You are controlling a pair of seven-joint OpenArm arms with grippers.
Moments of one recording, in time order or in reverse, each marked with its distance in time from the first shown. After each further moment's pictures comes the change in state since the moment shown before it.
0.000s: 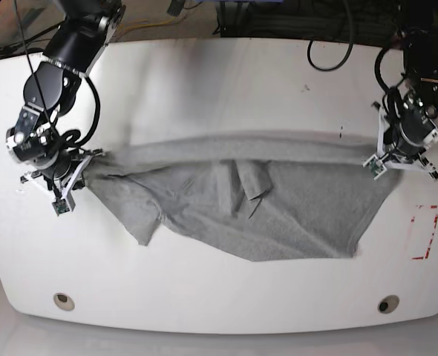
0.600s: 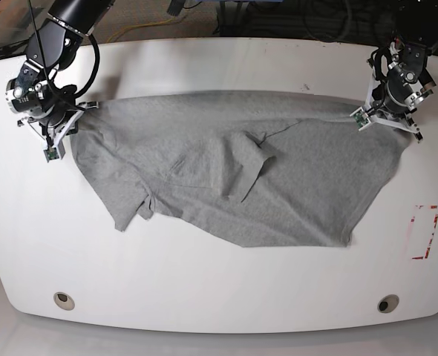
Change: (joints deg) left arm 13.3 -0.5 2.3 -0.2 9.9 -0.3 -8.2; right arm -13.0 -2.0 9.0 0.7 0.5 0.0 0.5
